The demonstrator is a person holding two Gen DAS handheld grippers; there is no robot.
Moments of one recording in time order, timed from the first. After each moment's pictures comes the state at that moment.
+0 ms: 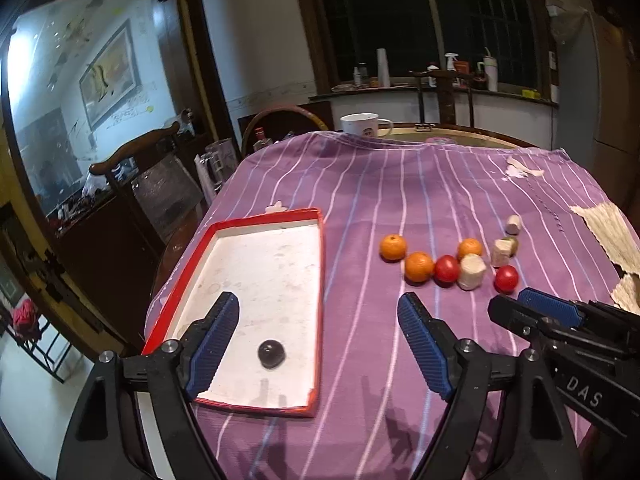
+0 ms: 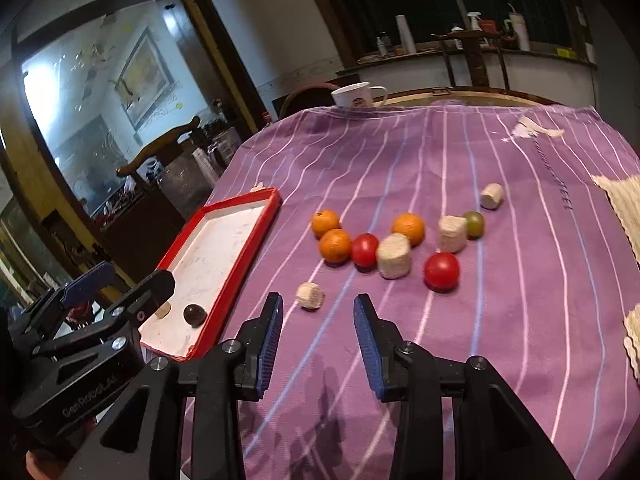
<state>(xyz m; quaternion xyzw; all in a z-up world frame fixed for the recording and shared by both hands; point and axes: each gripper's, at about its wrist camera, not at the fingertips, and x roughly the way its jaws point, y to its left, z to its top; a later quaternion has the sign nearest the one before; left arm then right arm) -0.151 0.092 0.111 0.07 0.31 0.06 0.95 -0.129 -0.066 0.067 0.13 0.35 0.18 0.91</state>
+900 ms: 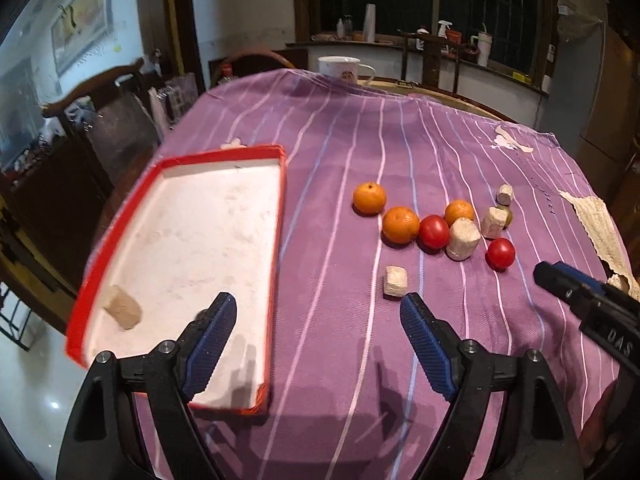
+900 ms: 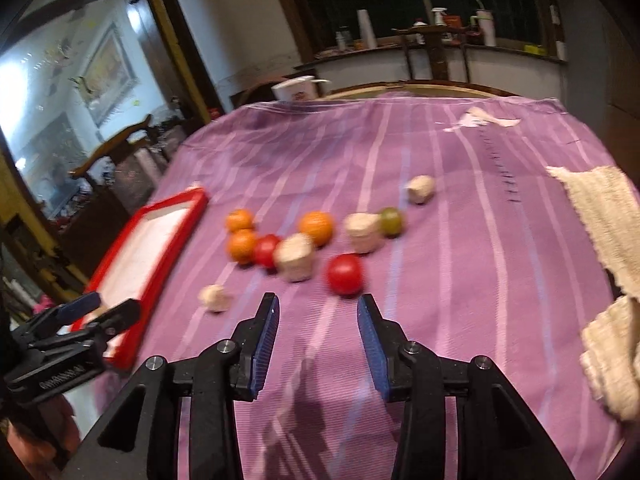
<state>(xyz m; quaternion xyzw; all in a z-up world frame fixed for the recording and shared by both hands) -0.107 0.103 0.062 0.01 0.40 0.00 0.92 -0.104 -0.120 0.042 0.10 0.38 0.11 0.91</state>
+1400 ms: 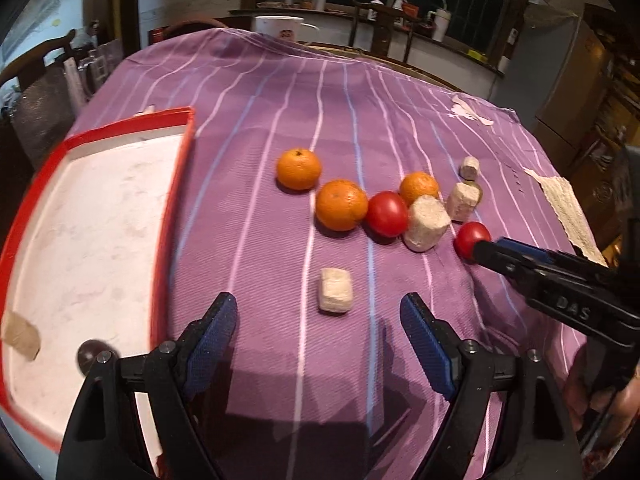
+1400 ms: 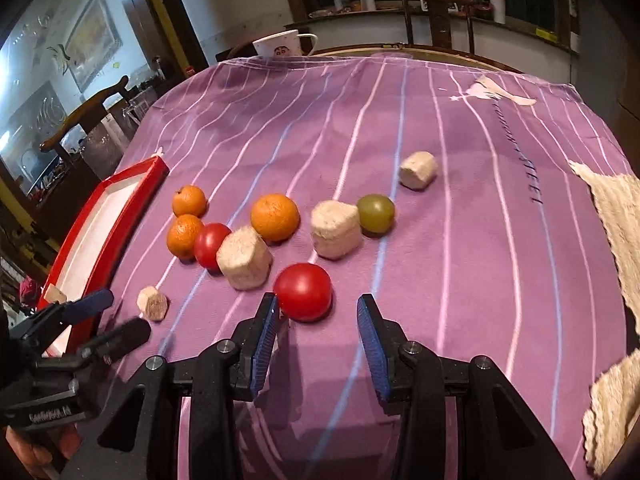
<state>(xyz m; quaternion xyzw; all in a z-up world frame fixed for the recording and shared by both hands) -0.059 0.079 0.022 -0.03 0.45 -0.12 0.89 -0.043 -0.119 0.013 0.07 0.44 0.11 0.89</state>
